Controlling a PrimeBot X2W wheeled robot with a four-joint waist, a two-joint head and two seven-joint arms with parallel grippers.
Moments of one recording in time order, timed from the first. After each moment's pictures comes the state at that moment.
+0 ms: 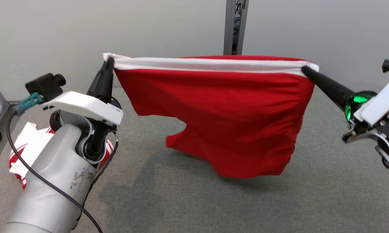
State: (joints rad) left arm -0.77 0.22 -0.57 0.74 -1.17 -0.13 -0.26; right arm -0.66 -0.63 0.62 0.12 1.80 0.13 0.20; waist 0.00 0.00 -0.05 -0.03
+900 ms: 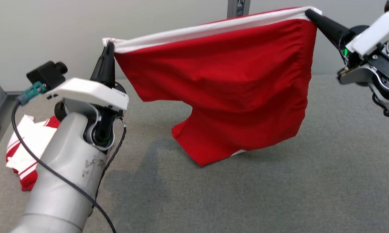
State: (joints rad) left arm -0.78 0.10 -0.34 0.76 -0.99 -0.11 -0.24; right arm -1.04 -0.44 0.67 0.61 1.76 0.13 0.28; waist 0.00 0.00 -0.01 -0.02
